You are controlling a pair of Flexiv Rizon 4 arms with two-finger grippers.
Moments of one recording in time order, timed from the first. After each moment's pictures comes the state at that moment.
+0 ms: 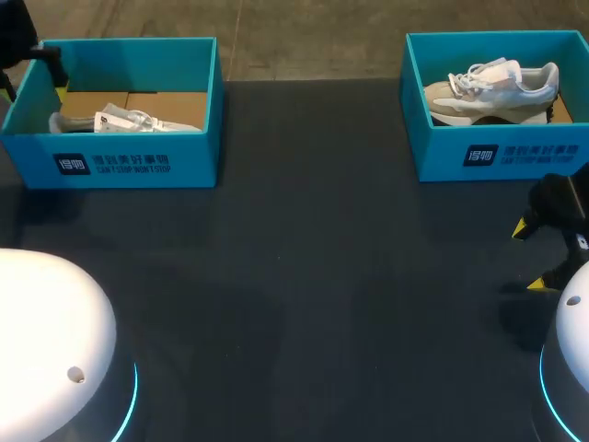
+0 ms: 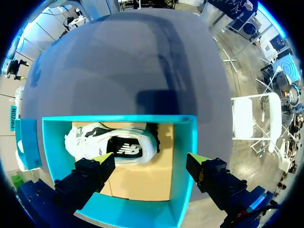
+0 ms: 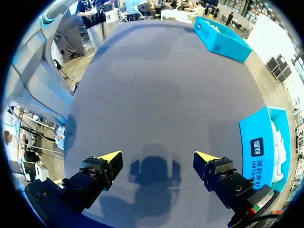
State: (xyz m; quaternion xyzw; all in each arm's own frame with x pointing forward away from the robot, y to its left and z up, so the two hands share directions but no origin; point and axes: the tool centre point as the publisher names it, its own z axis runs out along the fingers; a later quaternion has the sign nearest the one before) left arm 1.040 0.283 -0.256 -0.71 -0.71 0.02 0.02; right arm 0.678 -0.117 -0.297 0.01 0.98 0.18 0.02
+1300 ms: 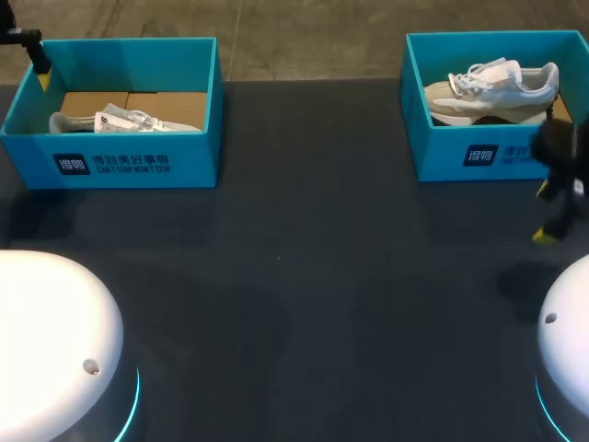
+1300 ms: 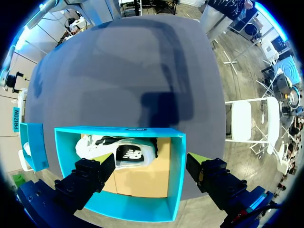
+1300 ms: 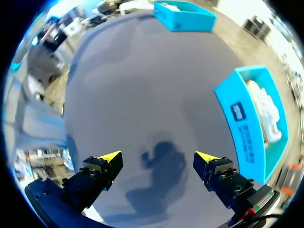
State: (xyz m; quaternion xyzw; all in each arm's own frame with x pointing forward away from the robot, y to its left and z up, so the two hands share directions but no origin) left arm 1.009 0.285 -0.211 -0.71 -0.71 0.03 0.01; right arm 0.730 -0.143 -0.251 0.21 0.97 0.10 0.01
